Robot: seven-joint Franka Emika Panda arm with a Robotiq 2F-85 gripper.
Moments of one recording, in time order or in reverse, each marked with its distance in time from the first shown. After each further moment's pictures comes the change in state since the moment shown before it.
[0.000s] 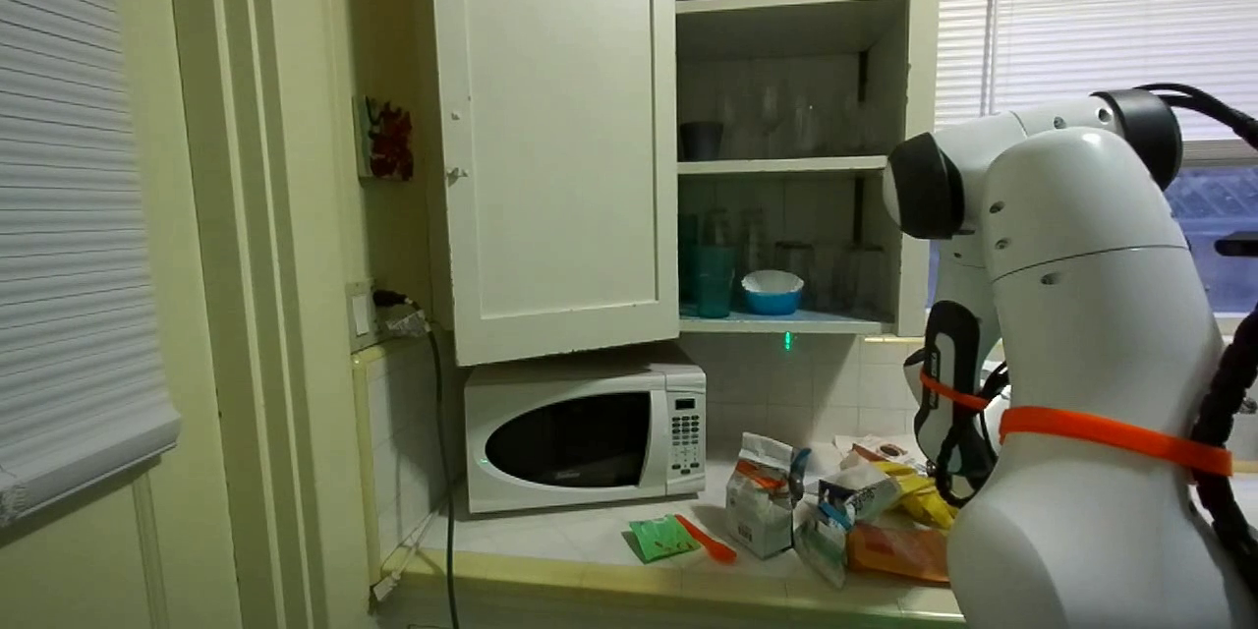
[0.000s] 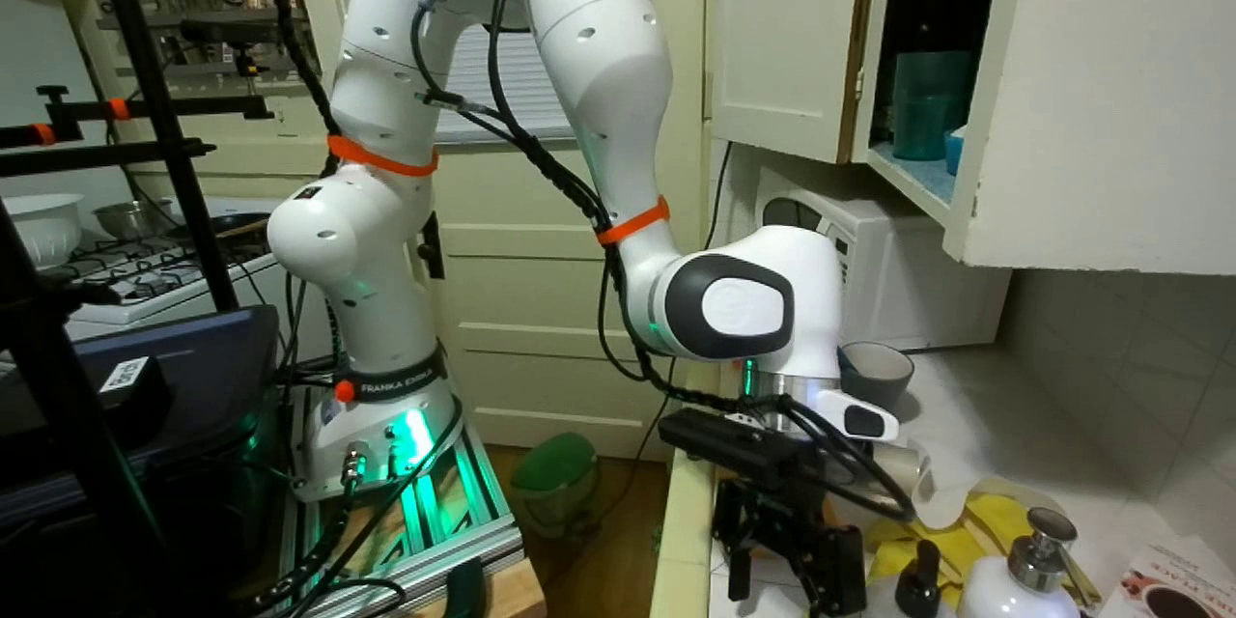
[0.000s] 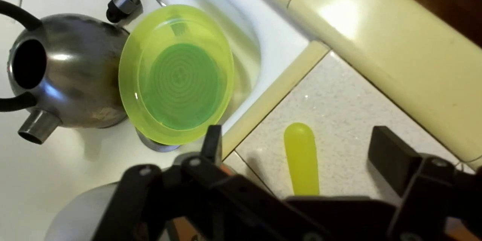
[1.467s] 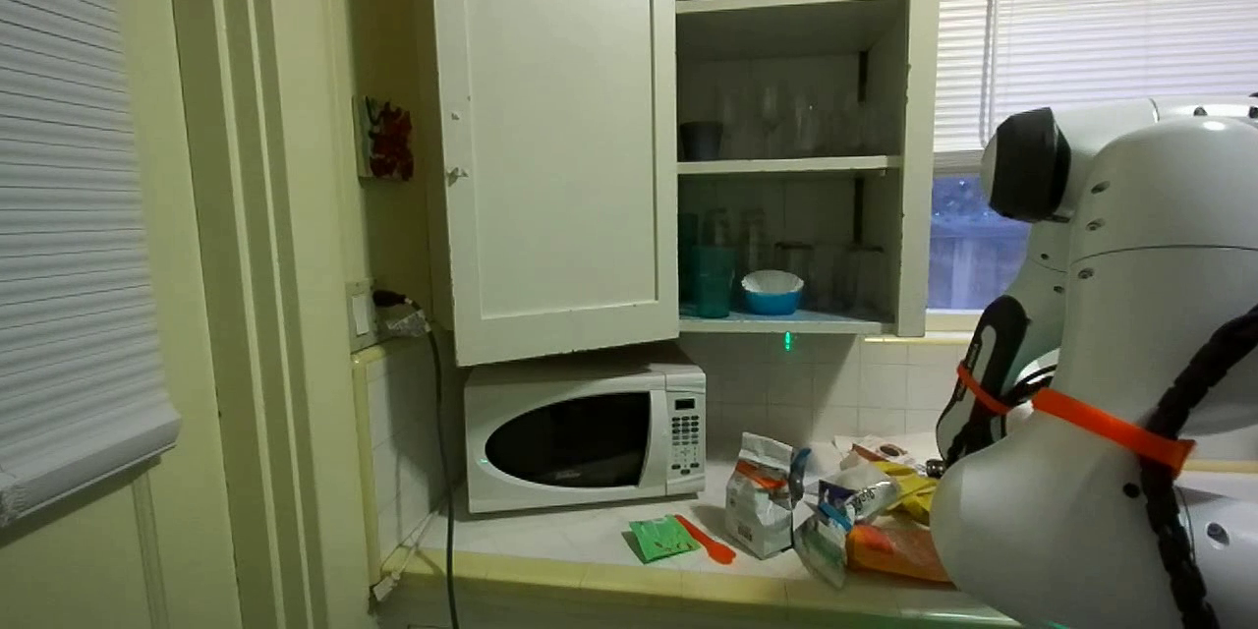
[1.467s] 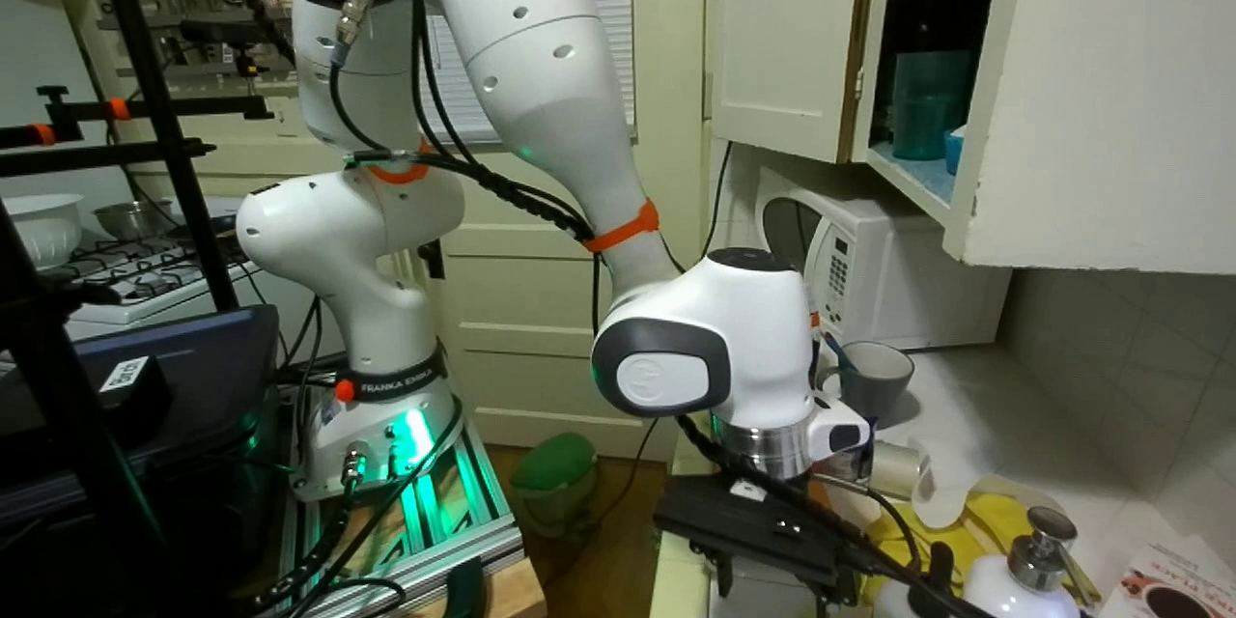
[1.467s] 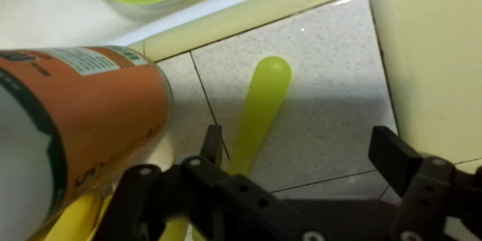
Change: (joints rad) arm -0.700 -0.017 0.604 -0.083 0.257 0.231 -0.872
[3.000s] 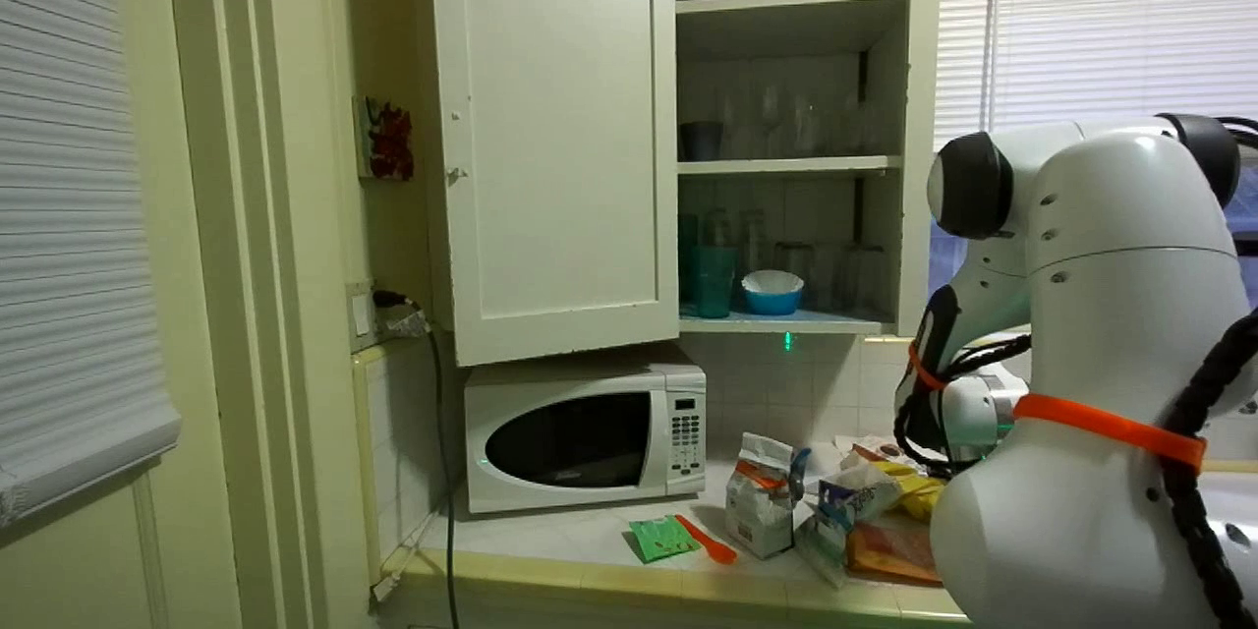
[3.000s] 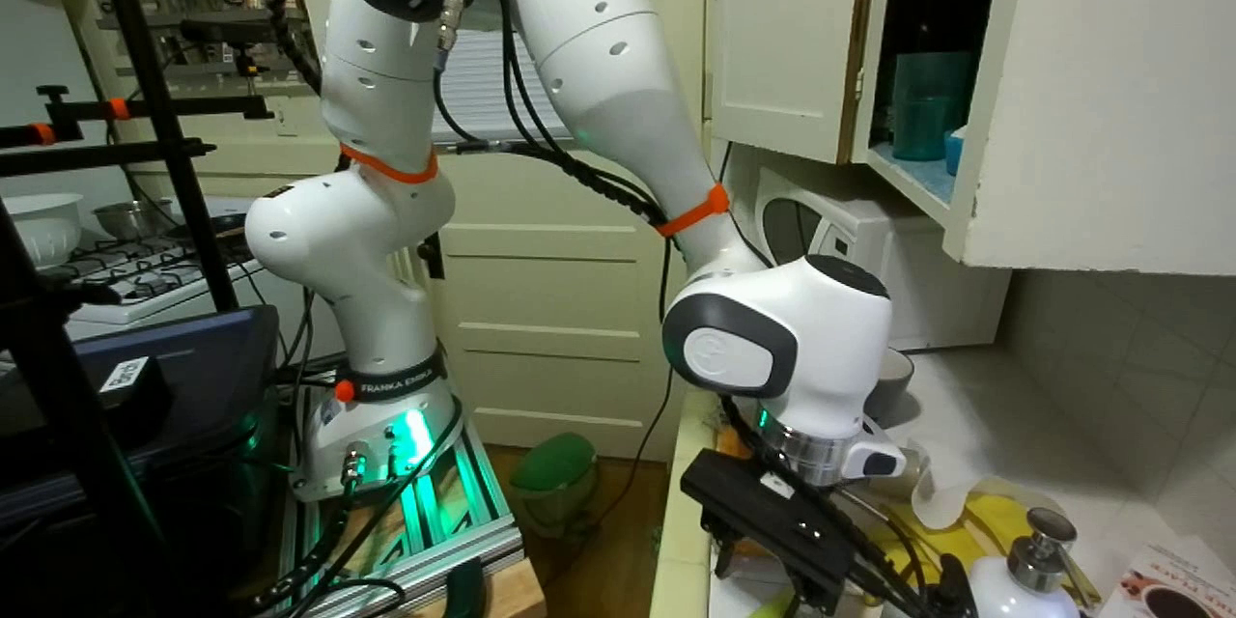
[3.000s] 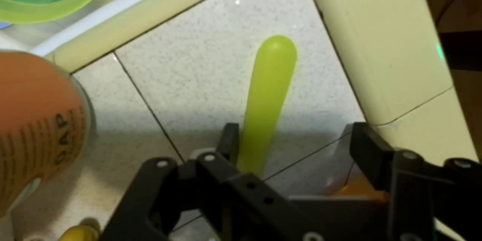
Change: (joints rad) arm 0.309 0.053 -0.199 0.146 0.331 -0.349 -0.042
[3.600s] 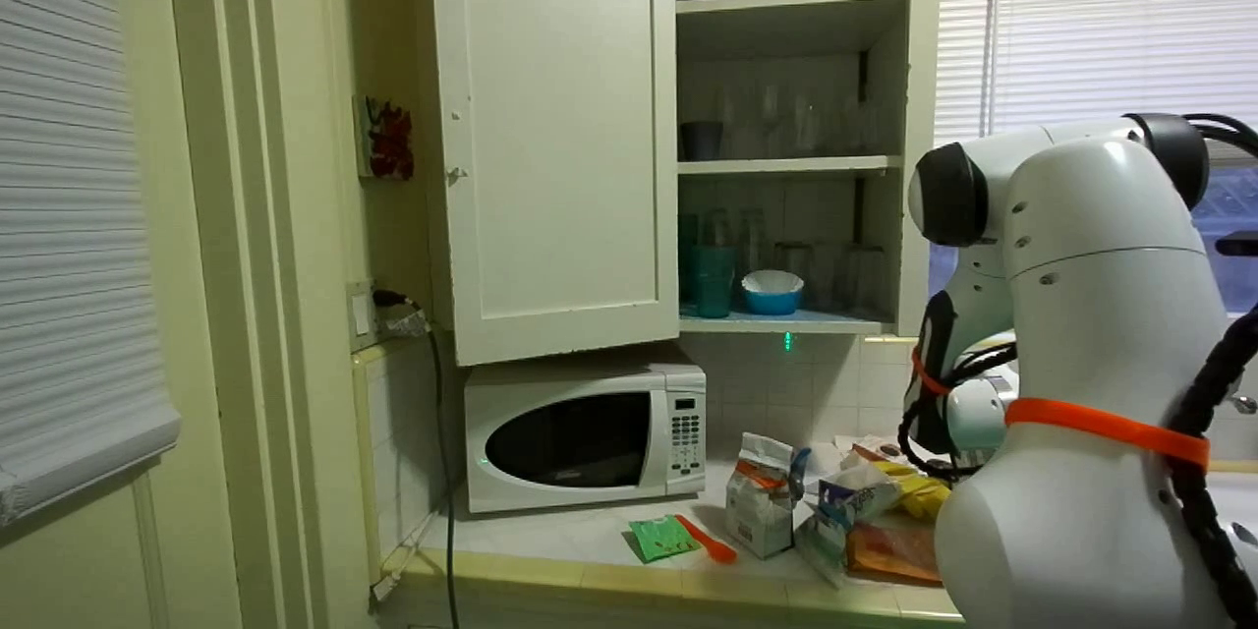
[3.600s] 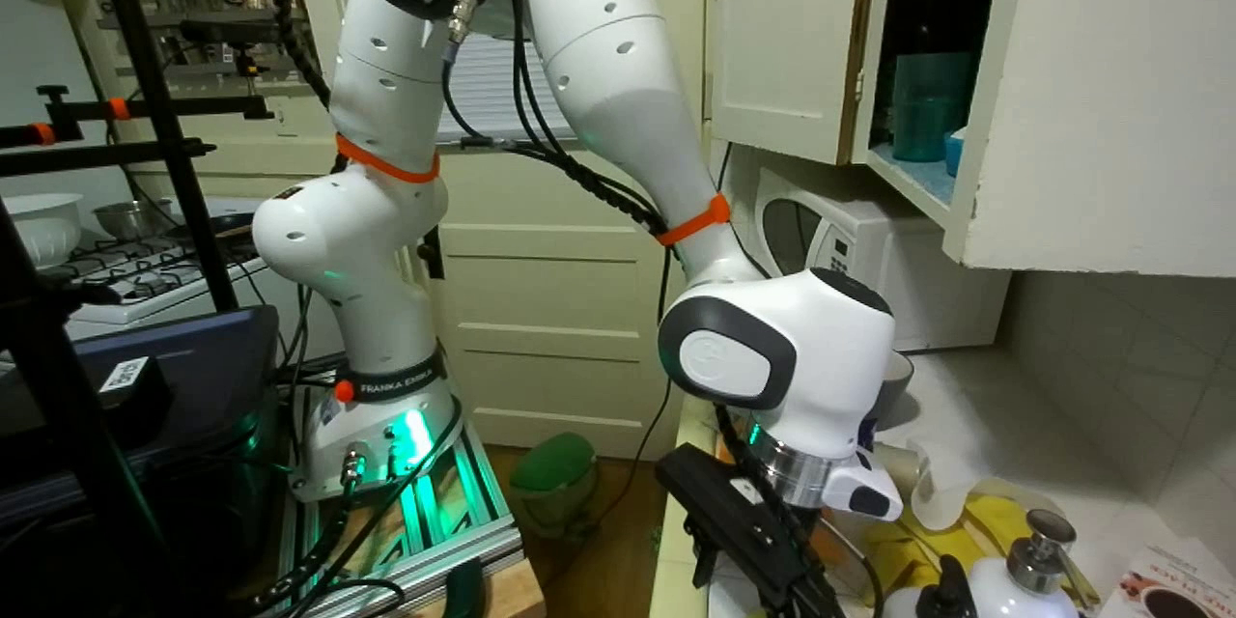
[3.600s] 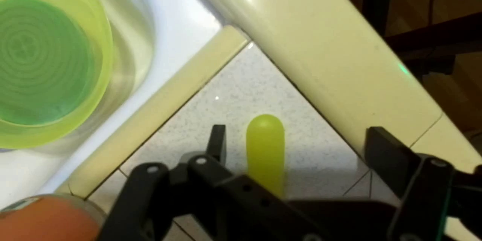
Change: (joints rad) arm 0.150 0.017 -0.184 0.006 -0.001 -0.048 0.245
